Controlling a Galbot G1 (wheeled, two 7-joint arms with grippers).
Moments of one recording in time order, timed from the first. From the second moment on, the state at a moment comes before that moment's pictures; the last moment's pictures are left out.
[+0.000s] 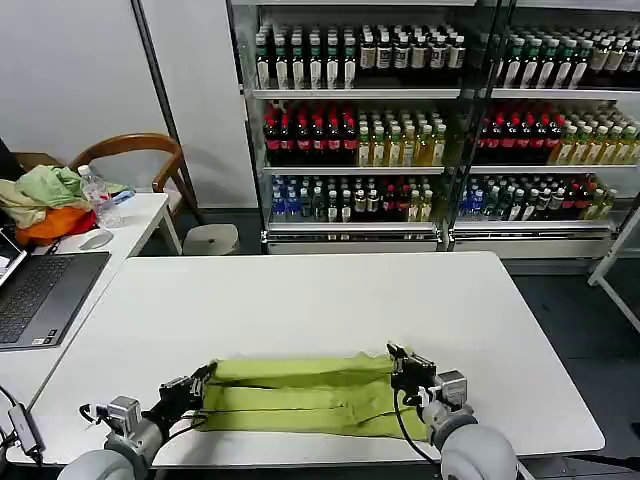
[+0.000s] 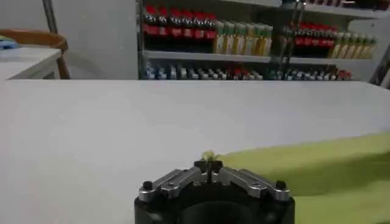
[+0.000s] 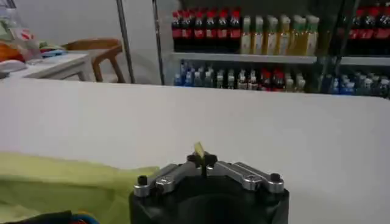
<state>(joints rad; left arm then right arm) 1.49 -0.91 -0.50 -1.97 -0.67 0.33 0.01 -1.24 0.99 0.14 2.09 0.62 -0.49 0.37</state>
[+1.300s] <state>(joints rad) 1.53 -0.97 -0.45 -2.06 -0.69 0.31 -0.22 -1.43 0.99 0.25 2.22 0.46 -0.42 0.36</state>
